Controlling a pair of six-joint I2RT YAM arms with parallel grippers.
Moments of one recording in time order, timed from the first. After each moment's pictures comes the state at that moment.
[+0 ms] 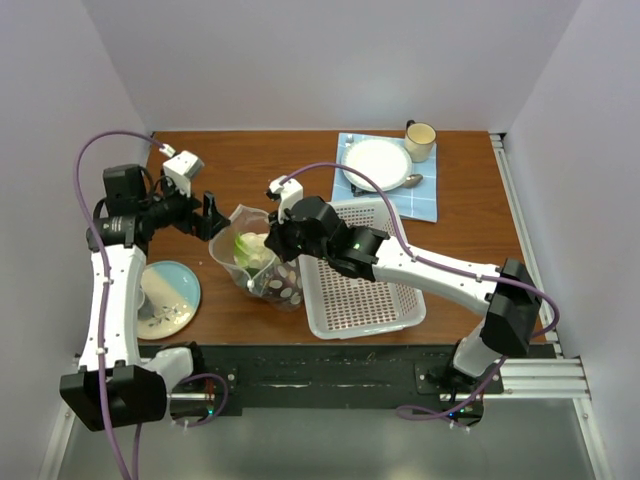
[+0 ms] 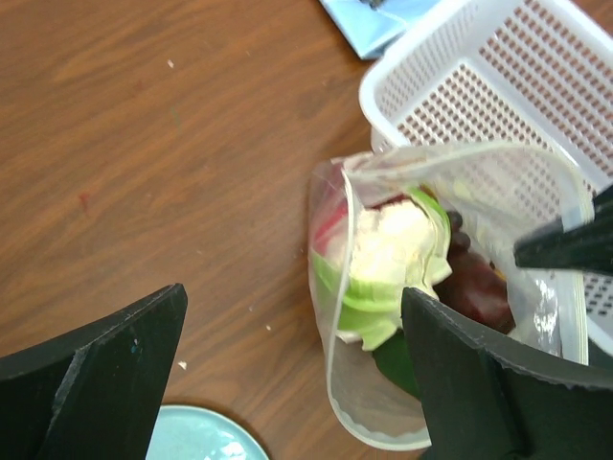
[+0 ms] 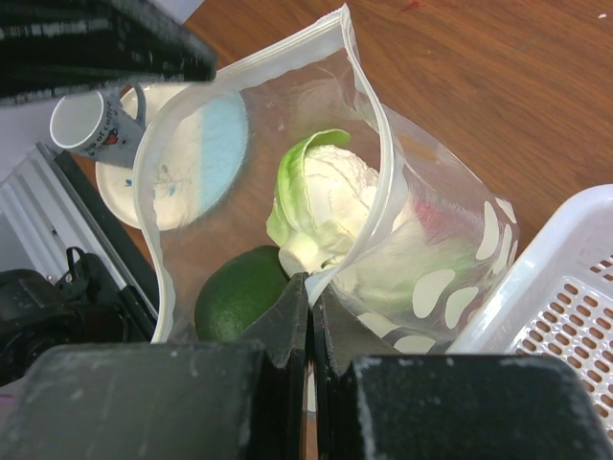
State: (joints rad) left arm 0.17 1.10 1.16 -0.74 0.73 0.33; right arm 1.06 1.61 1.36 -0.18 0.11 0.35
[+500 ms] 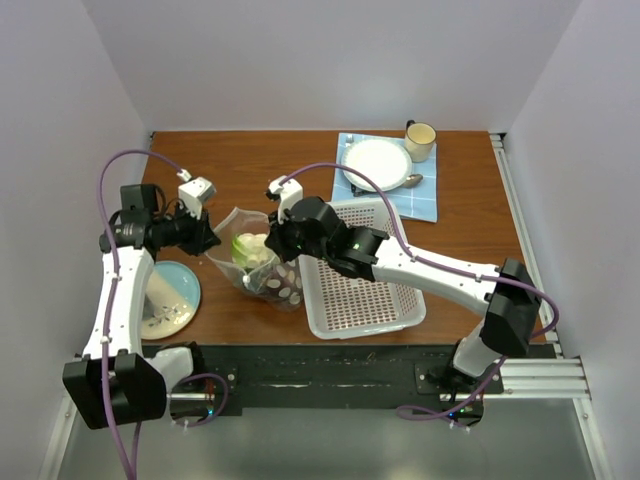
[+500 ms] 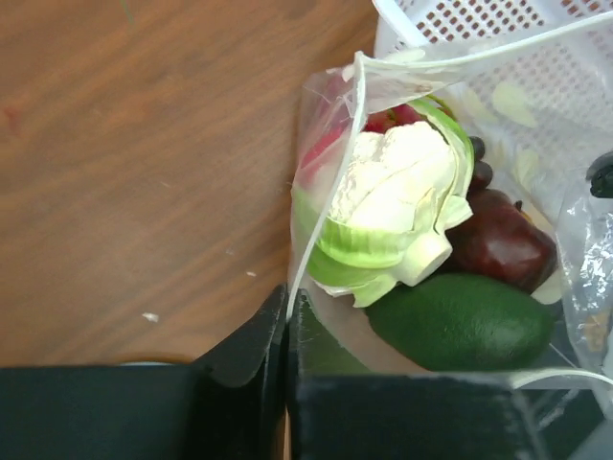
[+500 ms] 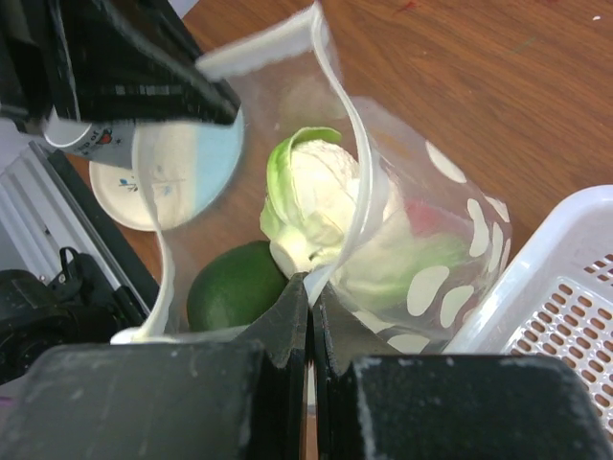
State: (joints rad) left arm 0.17 1.11 1.01 -0.82 0.71 0.45; right arm 1.06 1.61 1.36 -0.18 0.11 0.34
